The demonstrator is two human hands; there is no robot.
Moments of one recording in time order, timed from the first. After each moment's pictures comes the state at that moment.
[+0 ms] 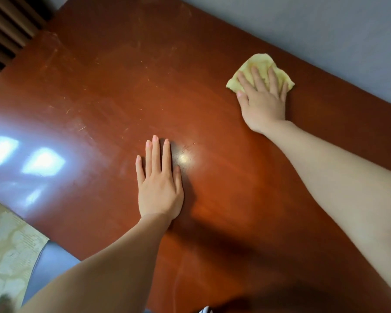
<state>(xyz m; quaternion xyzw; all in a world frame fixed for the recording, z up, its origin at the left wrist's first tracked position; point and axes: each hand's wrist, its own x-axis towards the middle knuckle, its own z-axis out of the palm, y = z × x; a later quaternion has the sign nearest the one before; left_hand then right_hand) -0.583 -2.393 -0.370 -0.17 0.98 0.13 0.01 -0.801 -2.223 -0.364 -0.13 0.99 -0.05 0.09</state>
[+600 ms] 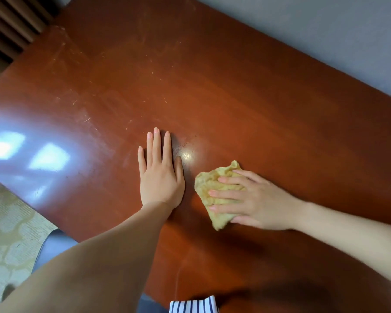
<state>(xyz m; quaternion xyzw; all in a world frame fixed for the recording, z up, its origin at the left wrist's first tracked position) -0.584 -2.394 -0.371 -0.18 0.97 0.14 0.00 -0.641 -2.166 -0.346 -0.64 0.75 -0.03 0.13</state>
